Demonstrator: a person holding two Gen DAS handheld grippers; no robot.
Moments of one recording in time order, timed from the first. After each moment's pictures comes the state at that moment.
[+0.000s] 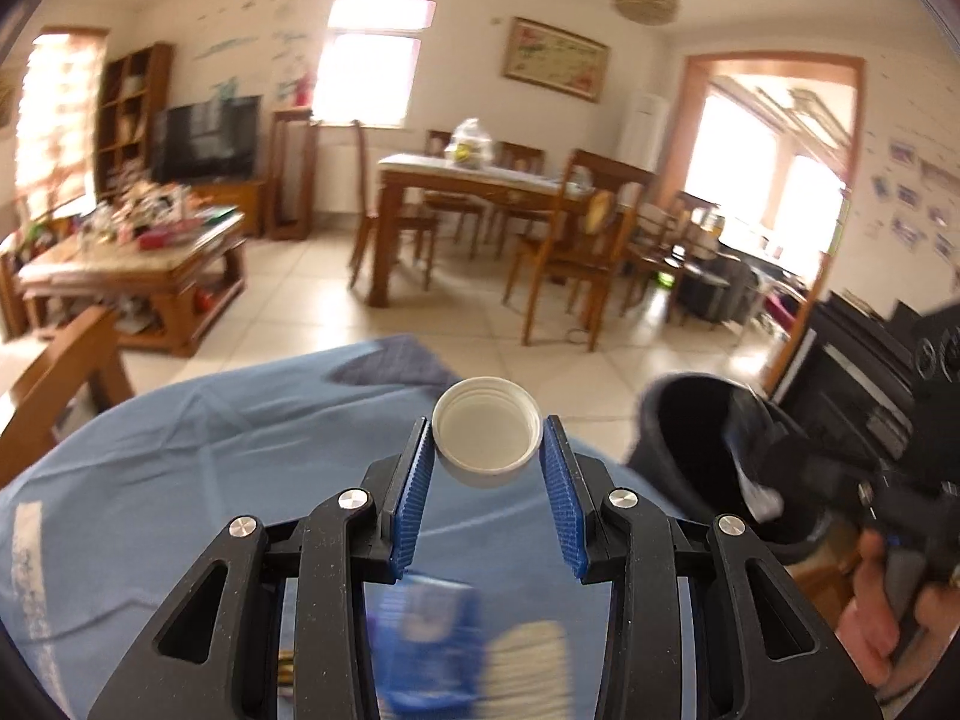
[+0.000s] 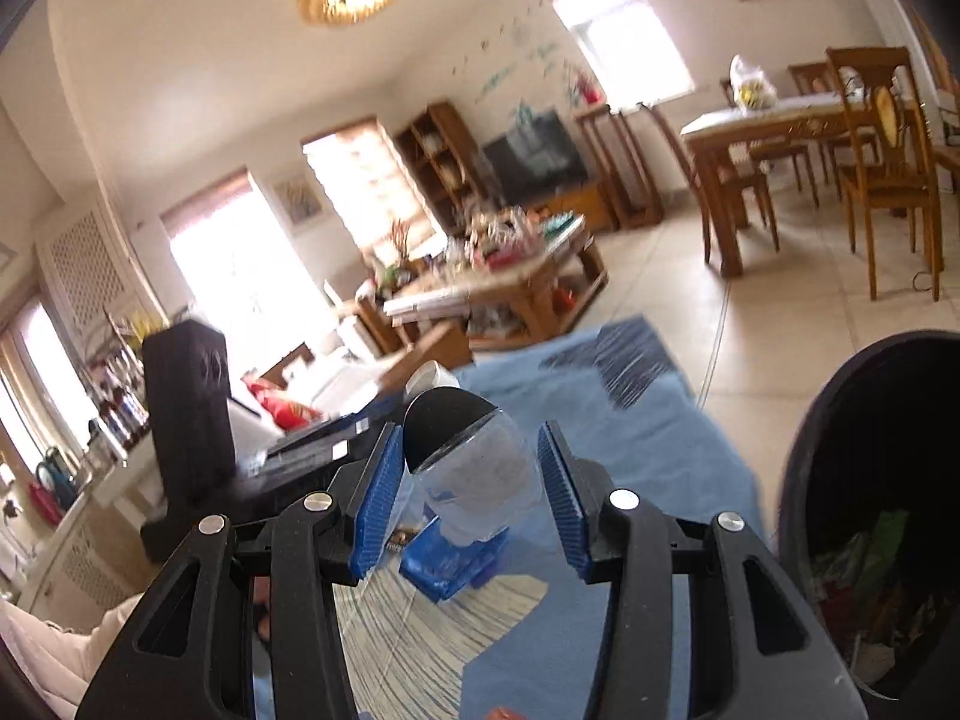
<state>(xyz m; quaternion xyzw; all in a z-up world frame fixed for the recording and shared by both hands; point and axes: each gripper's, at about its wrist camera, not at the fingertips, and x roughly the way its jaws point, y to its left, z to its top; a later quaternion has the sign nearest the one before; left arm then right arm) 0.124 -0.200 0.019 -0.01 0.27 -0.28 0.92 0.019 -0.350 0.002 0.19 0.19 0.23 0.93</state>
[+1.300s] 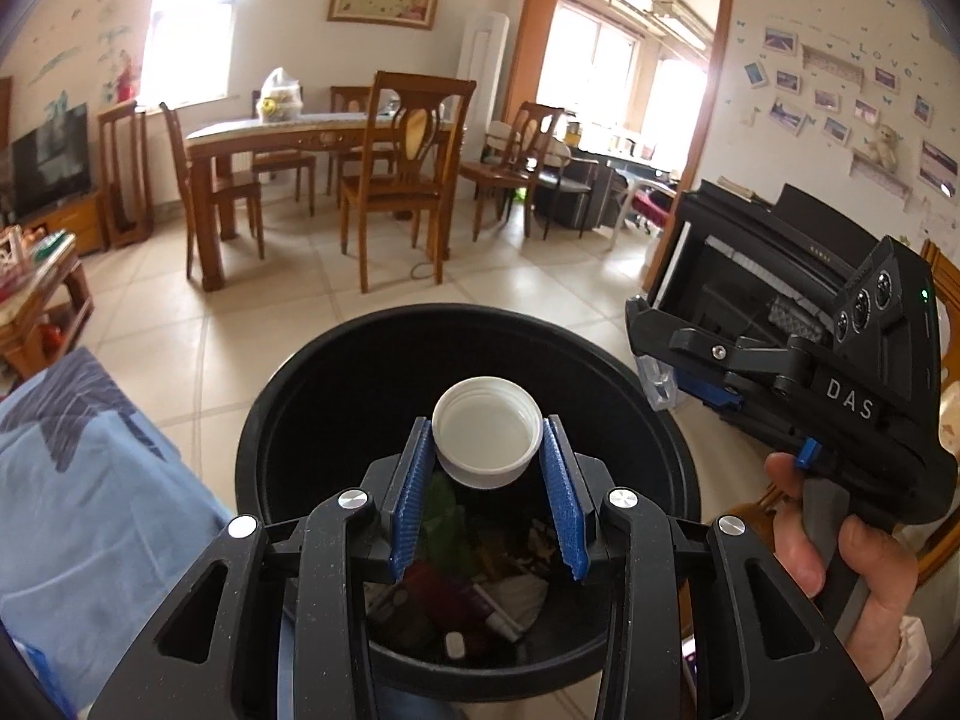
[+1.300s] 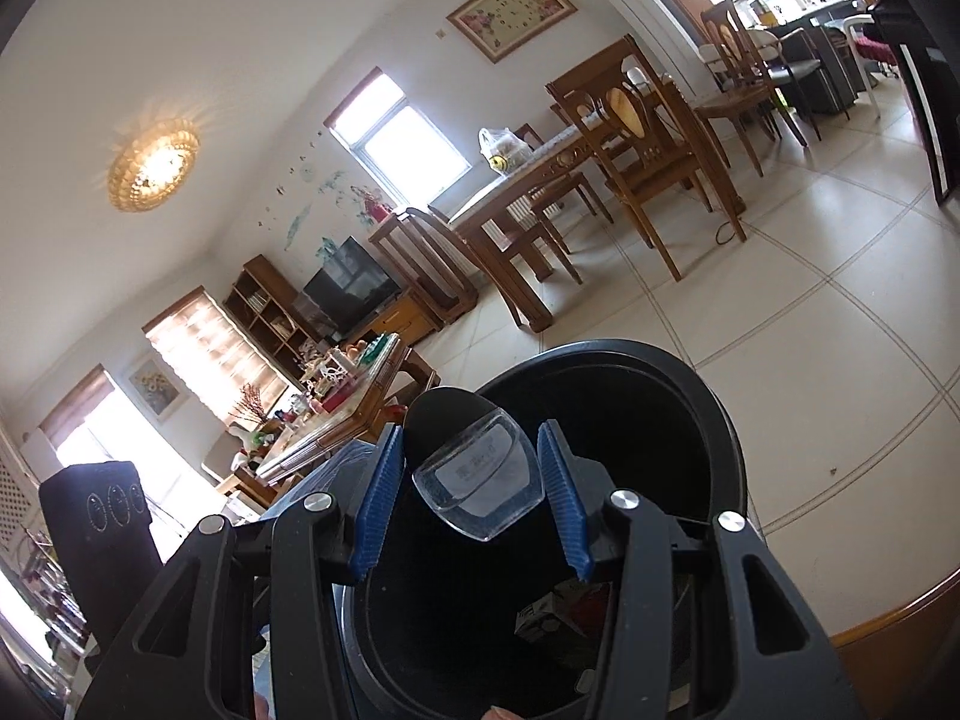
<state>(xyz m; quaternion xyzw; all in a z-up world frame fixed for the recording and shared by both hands) 0.101 -0.473 -0.040 0.07 0.31 -0.43 0.85 -0.024 -0.580 -0.071 0.35 0.14 0.01 0.93</state>
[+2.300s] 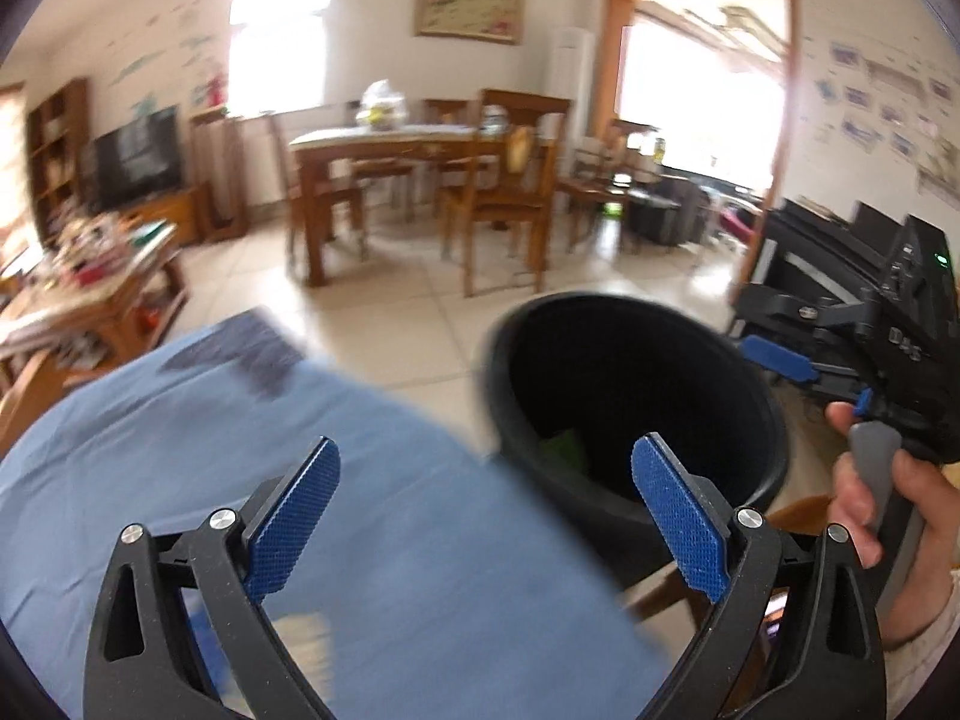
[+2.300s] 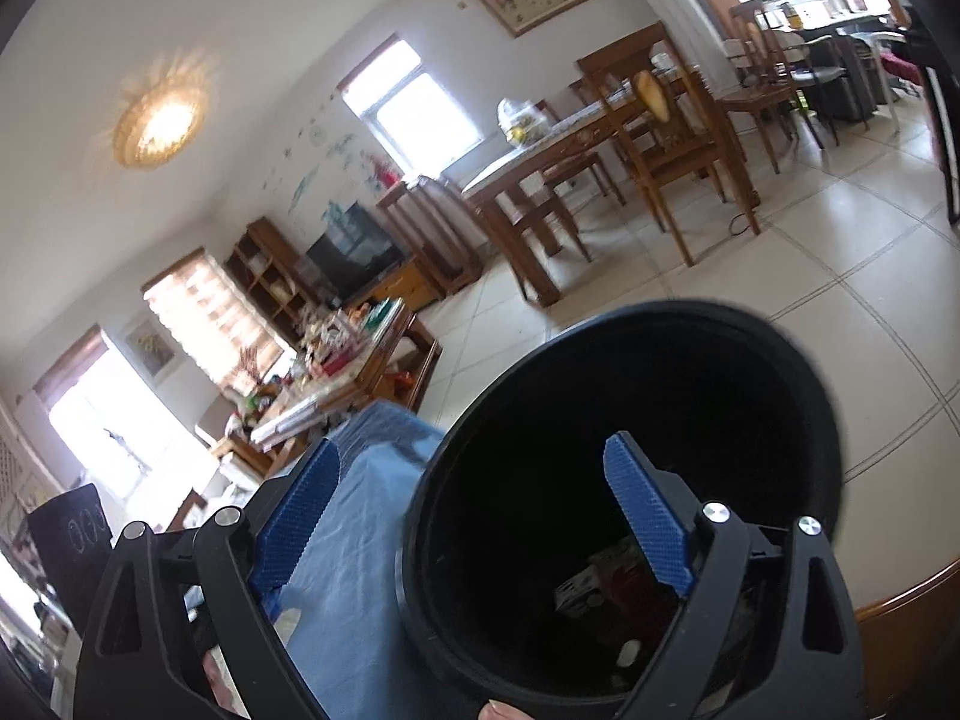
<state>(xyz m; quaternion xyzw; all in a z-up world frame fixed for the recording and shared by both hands) 0.093 -0.322 -0.020 0.07 0.31 -0.31 0.90 -0.012 -0.505 -0.049 0.31 0.19 0.04 0.93</state>
